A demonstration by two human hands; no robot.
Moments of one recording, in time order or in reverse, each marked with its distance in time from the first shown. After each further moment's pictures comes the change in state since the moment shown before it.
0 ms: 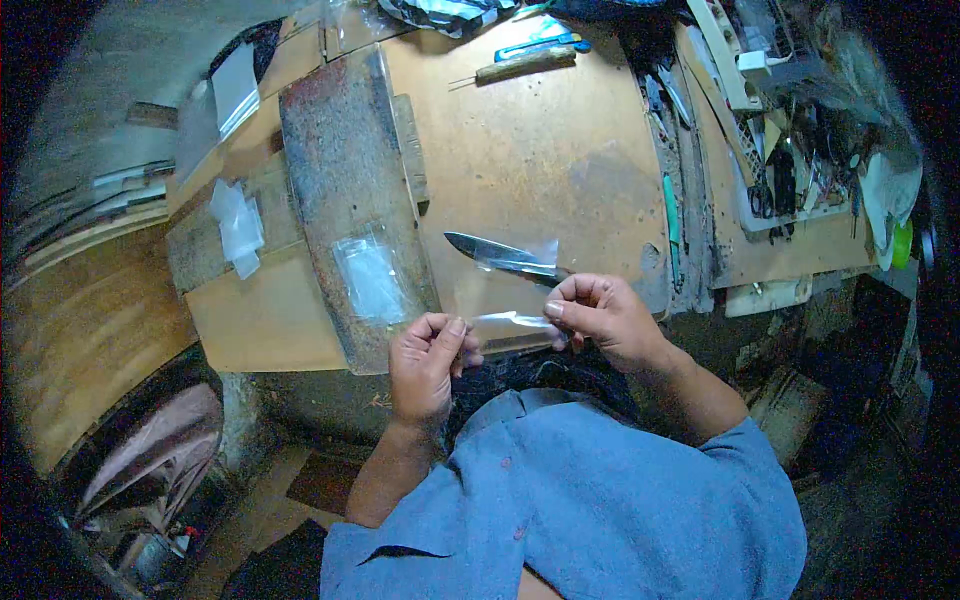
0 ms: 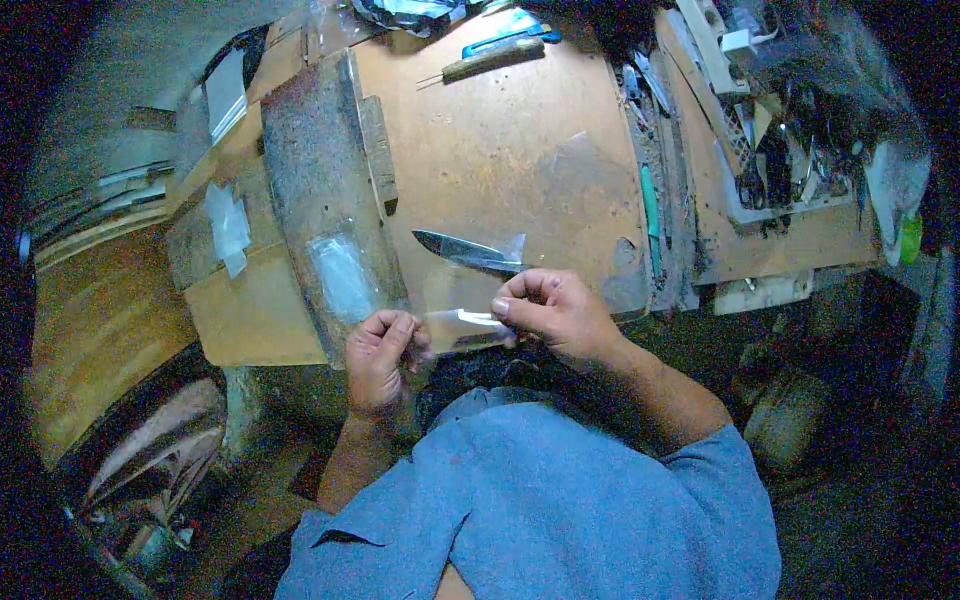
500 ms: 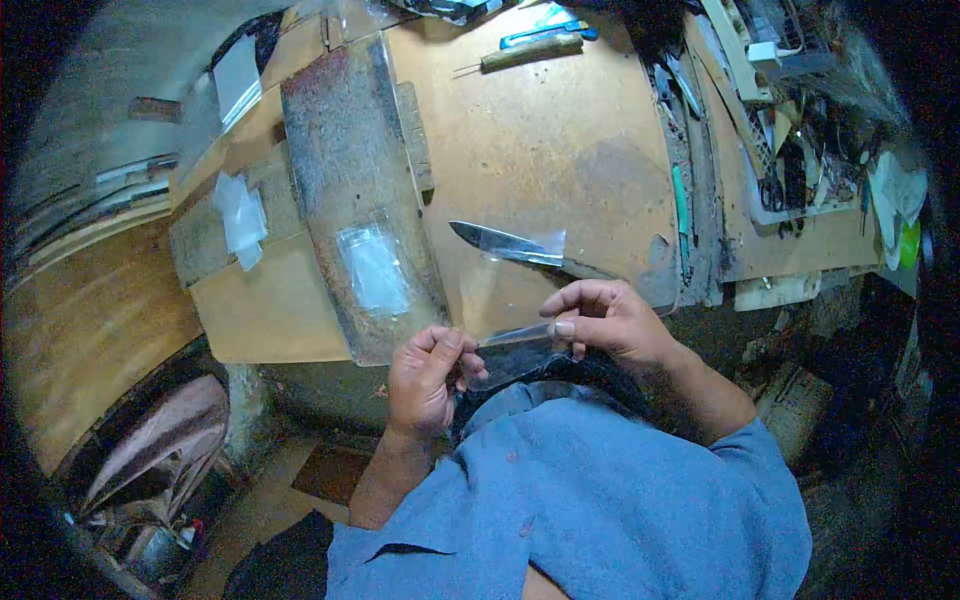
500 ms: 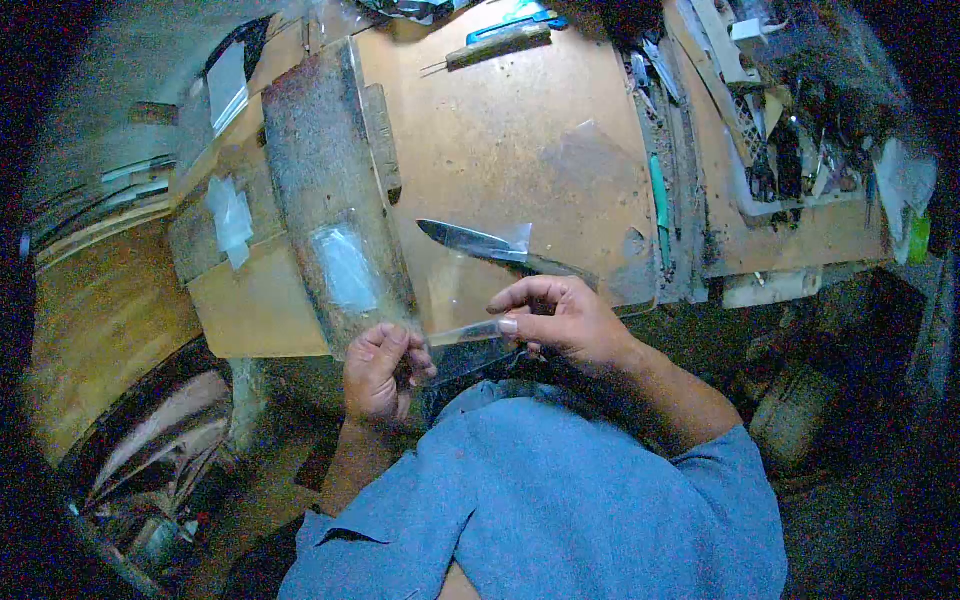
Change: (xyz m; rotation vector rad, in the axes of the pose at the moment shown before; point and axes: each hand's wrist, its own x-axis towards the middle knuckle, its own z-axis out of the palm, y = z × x) left_hand -0.018 -0.003 -0.011 -0.205 -0.025 -0.144; right_hand -0.009 0.005 0.001 0.067 -0.073 0.075
